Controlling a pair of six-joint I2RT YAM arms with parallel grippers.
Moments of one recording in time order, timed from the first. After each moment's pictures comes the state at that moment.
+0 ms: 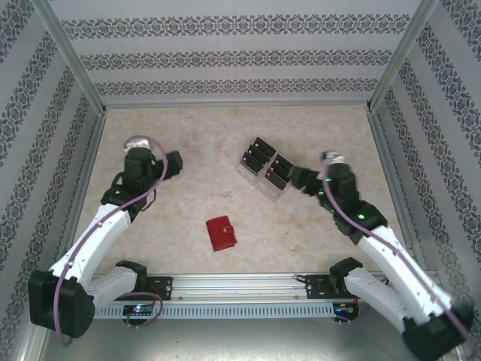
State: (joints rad) left arm -0.24 1.06 0.78 -0.35 -0.14 -0.51; right arm 0.51 0.86 0.74 -0.45 0.09 0.58
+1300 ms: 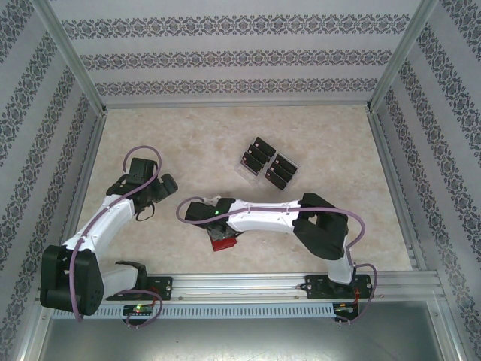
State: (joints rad) left arm -0.10 1.19 0.73 -0.57 -0.04 -0.70; right arm 1.19 1.97 1.40 -0.86 0.29 0.77
